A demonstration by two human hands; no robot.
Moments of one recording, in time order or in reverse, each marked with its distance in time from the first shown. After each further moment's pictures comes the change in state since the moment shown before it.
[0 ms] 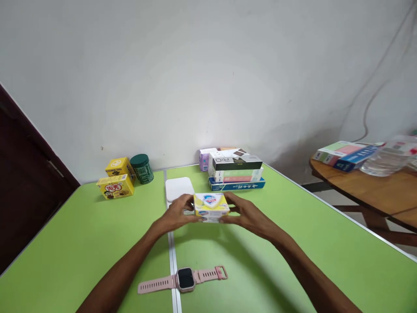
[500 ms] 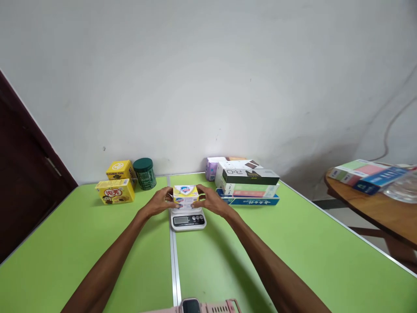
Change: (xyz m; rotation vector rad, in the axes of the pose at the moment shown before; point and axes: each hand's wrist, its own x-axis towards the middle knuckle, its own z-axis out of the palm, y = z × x) left_hand 0.031 -0.056 -0.102 0.003 0.105 -0.157; right_hand 0.151 0.027 0.048 -0.026 -0.084 -0.075
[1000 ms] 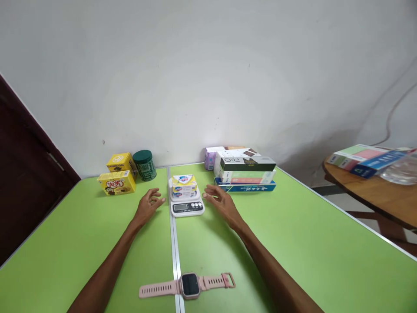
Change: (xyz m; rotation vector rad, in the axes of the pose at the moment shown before) left_hand -0.073 -0.031 0.008 -0.028 0.429 -0.114; right_hand -0.076 0.018 0.021 0.132 0.389 0.083
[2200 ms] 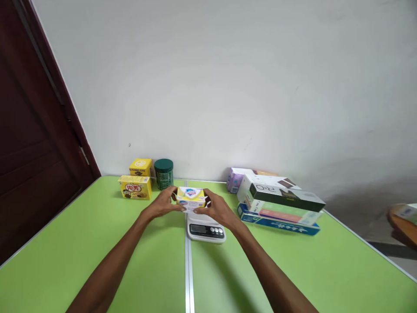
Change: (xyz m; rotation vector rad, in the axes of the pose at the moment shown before) left_hand 0.043 0.054 -0.027 0.259 -0.172 0.208; right_hand 0.072 -0.059 0.063 -0.390 -0.344 -0.188
